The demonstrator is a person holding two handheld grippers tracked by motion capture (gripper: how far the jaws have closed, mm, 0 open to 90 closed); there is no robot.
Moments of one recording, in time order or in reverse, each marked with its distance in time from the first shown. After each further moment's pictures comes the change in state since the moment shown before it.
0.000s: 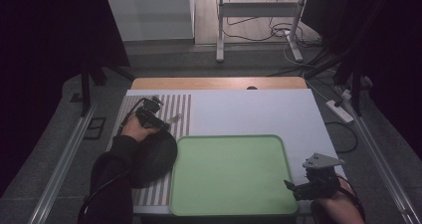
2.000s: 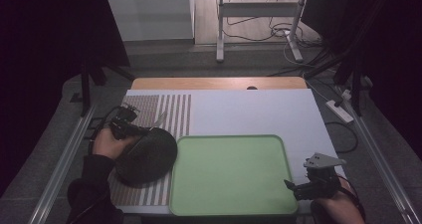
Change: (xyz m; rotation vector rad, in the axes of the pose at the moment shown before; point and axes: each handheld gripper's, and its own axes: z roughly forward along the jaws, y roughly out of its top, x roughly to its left) left arm -0.024 -0.069 -0.082 -0.090 -0.156 -0.043; right arm -0.001 0.000 -0.001 -0.015 0.007 0.005
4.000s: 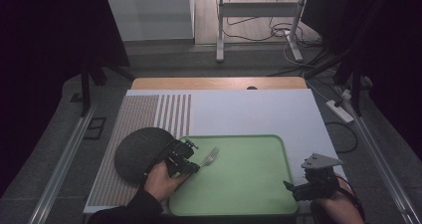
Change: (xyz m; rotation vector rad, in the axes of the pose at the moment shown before) left arm -0.176 0.005 0.077 0.125 -0.078 0.097; right arm 0.003 0.001 0.002 0.020 -0.001 -0.027
